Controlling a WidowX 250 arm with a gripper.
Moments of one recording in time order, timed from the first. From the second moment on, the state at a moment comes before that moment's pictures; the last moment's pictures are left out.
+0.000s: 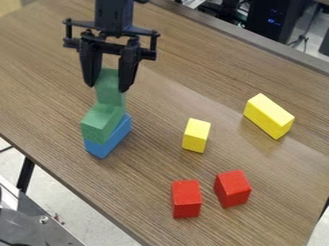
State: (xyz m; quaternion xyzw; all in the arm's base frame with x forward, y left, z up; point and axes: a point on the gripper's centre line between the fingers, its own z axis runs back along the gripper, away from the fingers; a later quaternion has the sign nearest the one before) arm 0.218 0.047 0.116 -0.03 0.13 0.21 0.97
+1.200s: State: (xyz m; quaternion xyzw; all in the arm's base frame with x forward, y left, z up) arm 0.205 -0.027 0.059 -0.04 0.14 0.08 0.99
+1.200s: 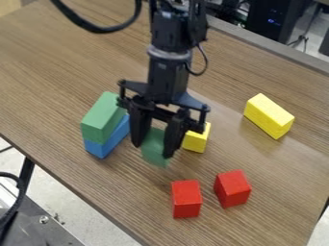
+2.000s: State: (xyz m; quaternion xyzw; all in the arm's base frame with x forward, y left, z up) arm 0.210 -0.032 0.058 -0.02 0.12 0.10 0.99
